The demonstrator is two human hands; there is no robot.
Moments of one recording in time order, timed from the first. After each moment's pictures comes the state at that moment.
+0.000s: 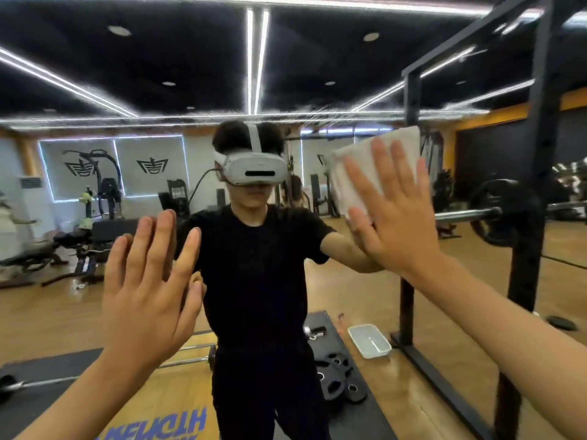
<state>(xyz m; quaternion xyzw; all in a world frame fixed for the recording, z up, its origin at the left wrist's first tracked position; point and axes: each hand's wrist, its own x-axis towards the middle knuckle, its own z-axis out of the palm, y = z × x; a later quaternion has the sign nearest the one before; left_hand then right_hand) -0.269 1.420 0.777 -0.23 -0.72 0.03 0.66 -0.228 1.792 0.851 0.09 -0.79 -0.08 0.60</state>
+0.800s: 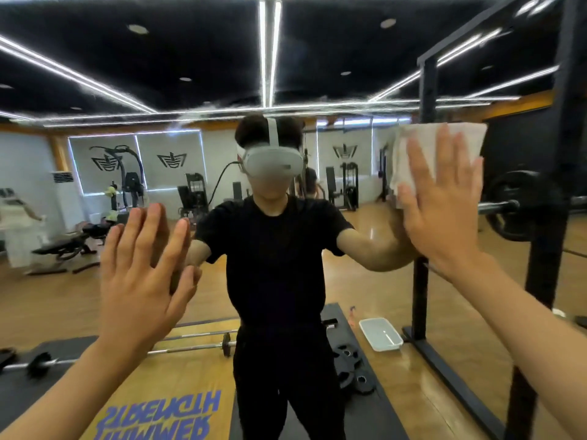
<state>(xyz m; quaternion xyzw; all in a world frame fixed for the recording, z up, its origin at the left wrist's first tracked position) -0.254 1.429 0.782 -0.20 -0.74 -0.01 0.64 -0.216 1.857 0.845 0.00 -0.80 0.02 0.60</state>
